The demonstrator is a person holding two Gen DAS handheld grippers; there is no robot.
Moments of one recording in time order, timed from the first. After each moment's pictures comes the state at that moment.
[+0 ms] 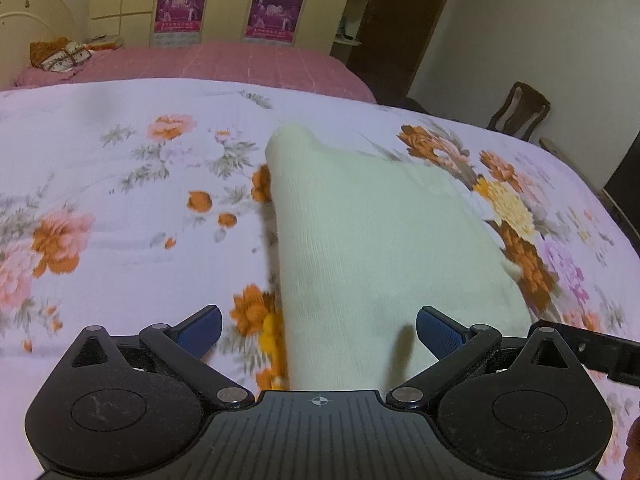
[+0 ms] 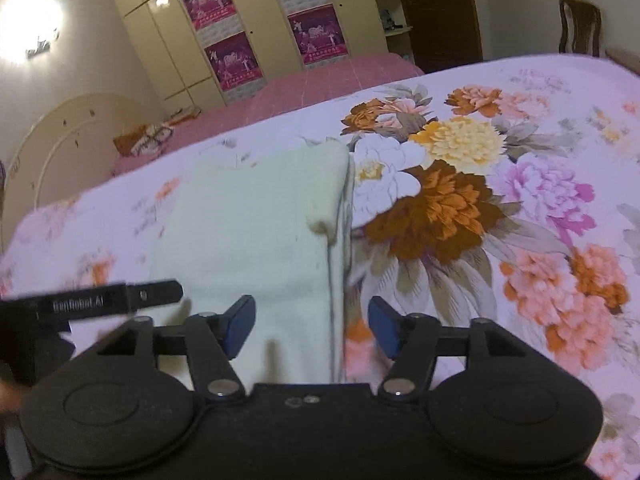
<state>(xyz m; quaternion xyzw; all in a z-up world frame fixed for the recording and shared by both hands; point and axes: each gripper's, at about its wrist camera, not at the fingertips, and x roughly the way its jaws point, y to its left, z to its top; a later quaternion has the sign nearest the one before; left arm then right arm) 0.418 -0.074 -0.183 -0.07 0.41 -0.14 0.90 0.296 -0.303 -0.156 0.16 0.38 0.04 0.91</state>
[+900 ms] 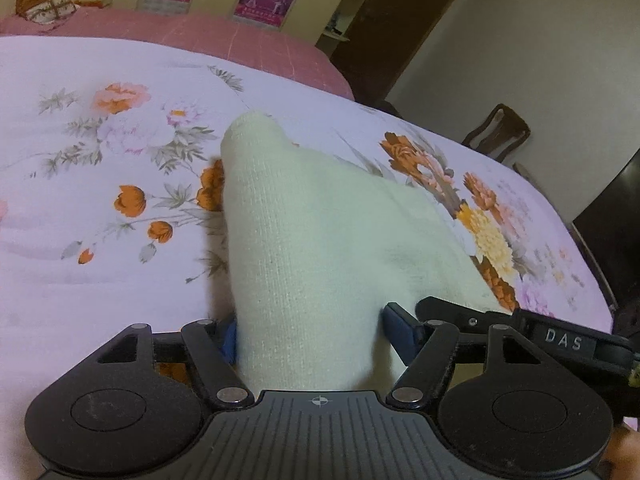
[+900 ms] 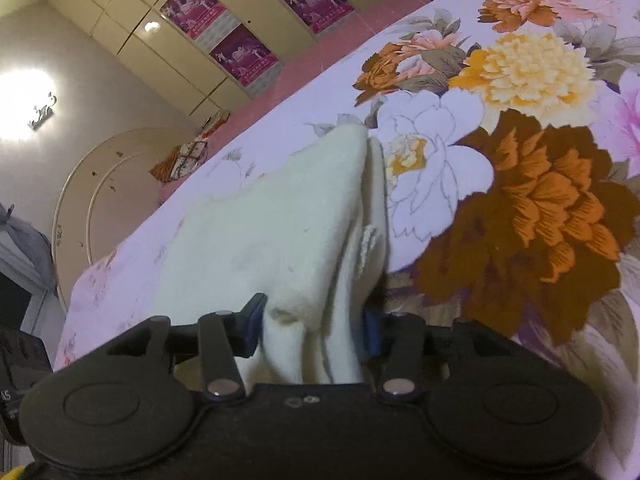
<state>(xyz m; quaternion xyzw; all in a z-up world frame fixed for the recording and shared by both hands) 0.466 -0.093 -0.207 -0.15 0.42 -0.18 0.87 0.387 -0.322 -0.207 0.28 0.41 0.10 0.86</state>
